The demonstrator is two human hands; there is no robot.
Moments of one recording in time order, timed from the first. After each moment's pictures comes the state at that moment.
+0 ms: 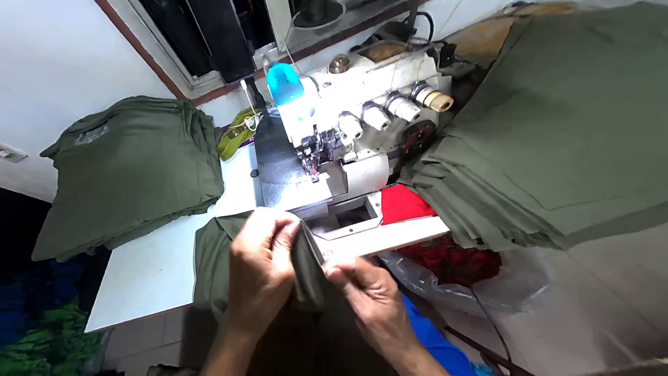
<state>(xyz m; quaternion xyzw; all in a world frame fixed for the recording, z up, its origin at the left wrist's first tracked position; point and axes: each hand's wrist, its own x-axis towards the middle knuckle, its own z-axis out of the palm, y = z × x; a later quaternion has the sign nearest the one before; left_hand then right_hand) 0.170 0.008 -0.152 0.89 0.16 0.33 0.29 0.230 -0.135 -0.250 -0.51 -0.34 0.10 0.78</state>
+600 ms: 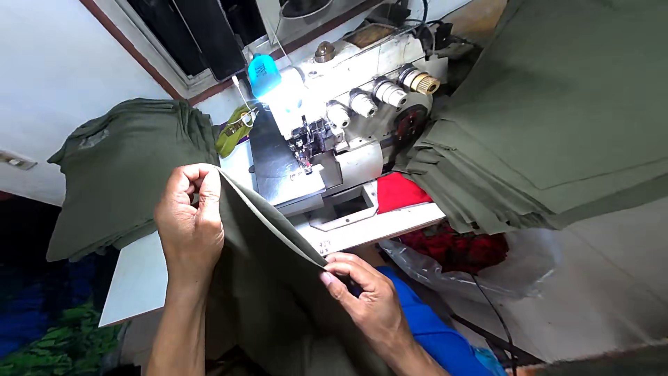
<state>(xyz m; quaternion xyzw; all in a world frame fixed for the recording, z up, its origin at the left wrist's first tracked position) 0.174 0.055 -0.104 0.85 0.21 0.40 0.26 0.213 -0.148 -0.278 -0.65 -0.29 0.04 0.70</state>
